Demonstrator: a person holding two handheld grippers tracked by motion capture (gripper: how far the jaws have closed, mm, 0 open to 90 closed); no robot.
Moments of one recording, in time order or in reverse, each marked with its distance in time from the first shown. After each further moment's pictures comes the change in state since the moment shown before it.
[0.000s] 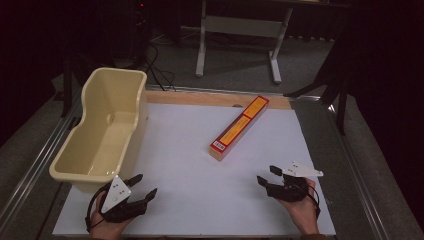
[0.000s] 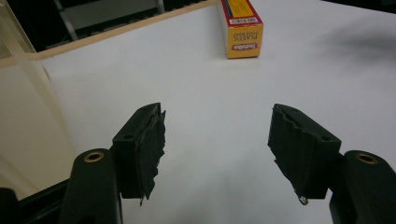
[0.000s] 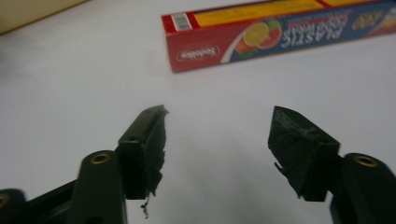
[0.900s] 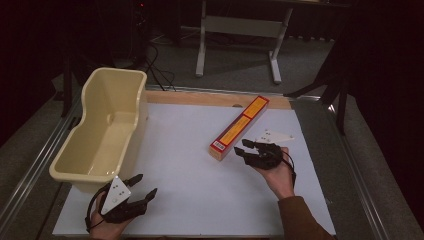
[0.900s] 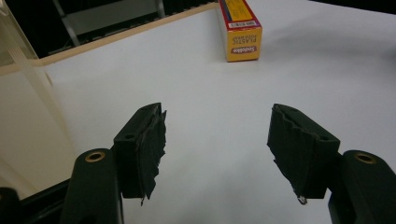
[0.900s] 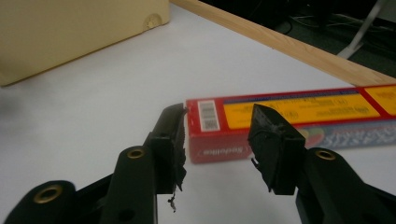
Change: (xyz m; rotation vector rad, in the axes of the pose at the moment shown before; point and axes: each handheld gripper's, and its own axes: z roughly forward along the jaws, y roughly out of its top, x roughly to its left) left arm -0.001 0.001 -0.001 -0.010 0.002 0.017; right arm 0.009 0.086 0.060 -0.037 0.107 -0.095
